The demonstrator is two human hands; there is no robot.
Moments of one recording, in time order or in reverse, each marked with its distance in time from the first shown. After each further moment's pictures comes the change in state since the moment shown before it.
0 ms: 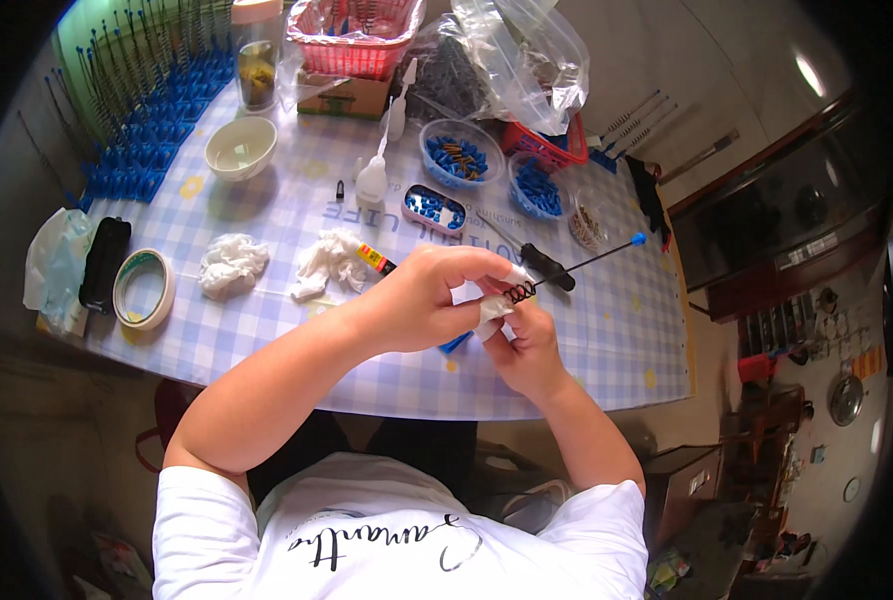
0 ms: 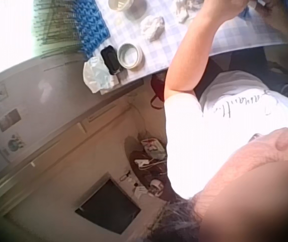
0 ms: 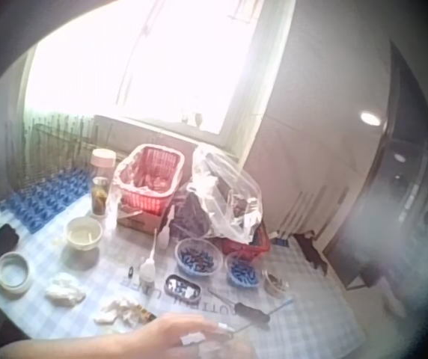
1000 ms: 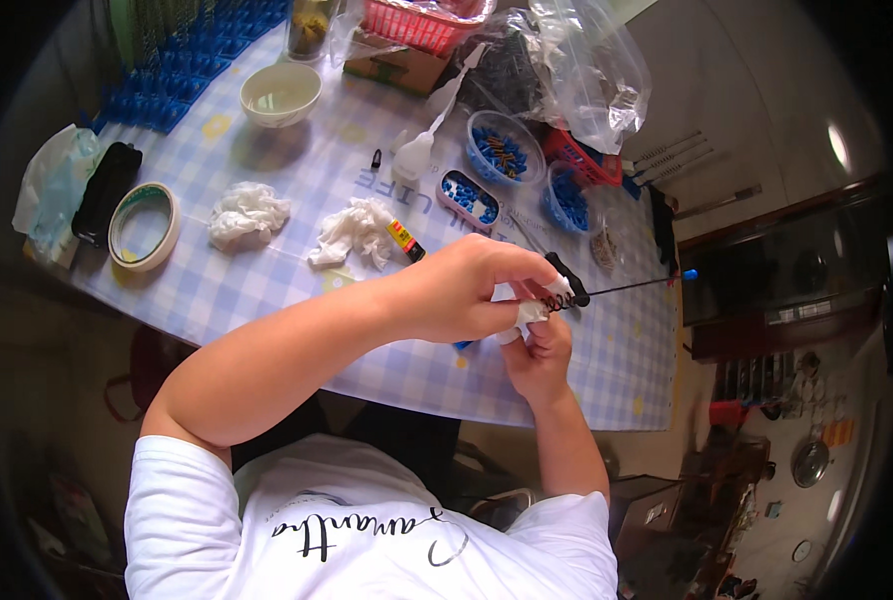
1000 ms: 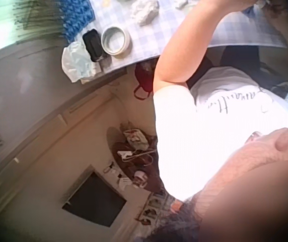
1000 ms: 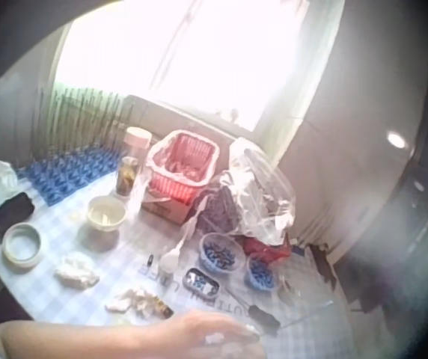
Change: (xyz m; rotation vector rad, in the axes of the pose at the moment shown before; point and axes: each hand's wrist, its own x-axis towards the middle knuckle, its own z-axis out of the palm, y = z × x) left_hand 0.003 -0.006 -0.002 -0.081 -0.011 0.048; right_hand -0.009 0.015 0.003 0.067 -0.019 0.038
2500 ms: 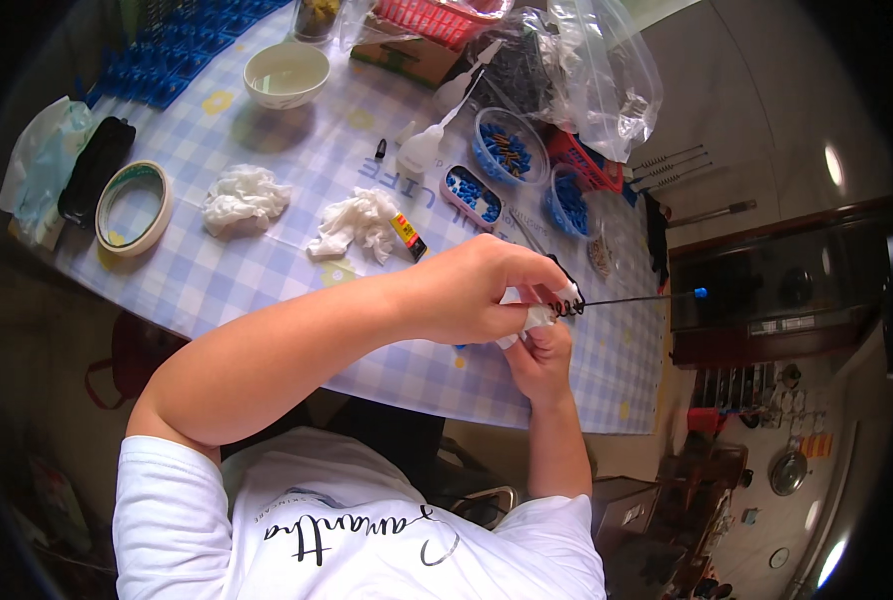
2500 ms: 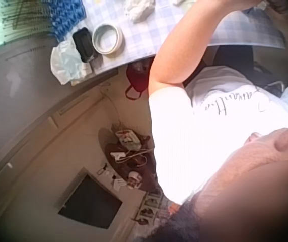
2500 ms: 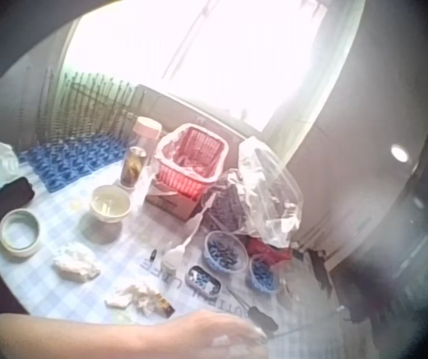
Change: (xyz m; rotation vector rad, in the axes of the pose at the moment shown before) left_hand 0.000 0.004 0.001 -0.018 -0.004 -0.014; right_hand -0.003 0.005 -0.013 0.085 -0.108 0.075
